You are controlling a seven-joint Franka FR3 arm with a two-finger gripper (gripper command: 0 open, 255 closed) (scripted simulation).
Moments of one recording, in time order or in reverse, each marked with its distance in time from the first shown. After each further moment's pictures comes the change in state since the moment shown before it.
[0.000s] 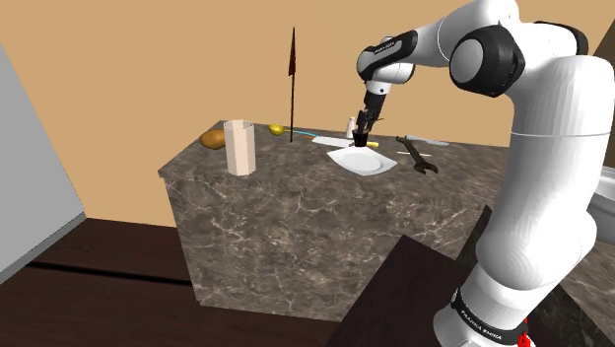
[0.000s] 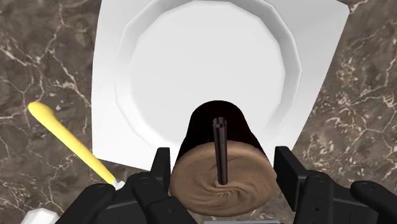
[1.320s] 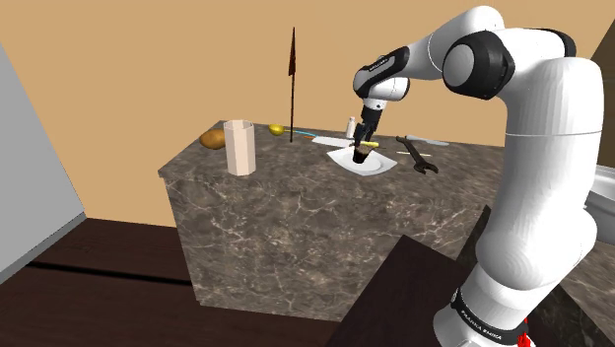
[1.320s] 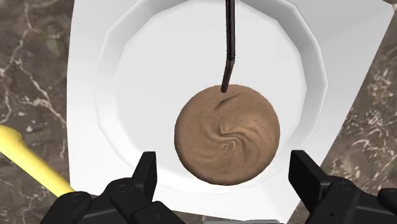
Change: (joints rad) arm -0.002 0.043 0.009 -0.086 0.024 0.126 -0.023
